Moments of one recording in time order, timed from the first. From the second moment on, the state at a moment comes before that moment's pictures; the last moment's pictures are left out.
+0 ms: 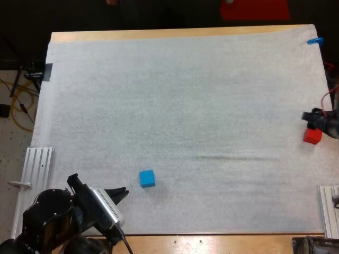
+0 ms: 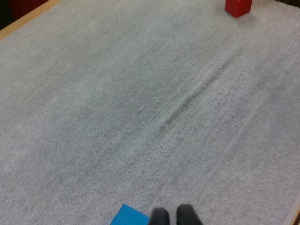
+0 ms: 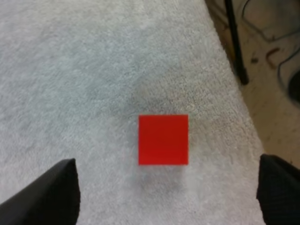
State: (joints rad) left arm -0.51 0.36 -0.83 1.20 0.26 -1.53; right arm -0.11 1.24 -0.94 0.88 0.14 -1.67
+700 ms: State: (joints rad) left arm -0.51 0.36 -0.83 1.21 0.28 -1.53; right arm -0.14 1.59 -0.95 0.73 0.08 -1.70
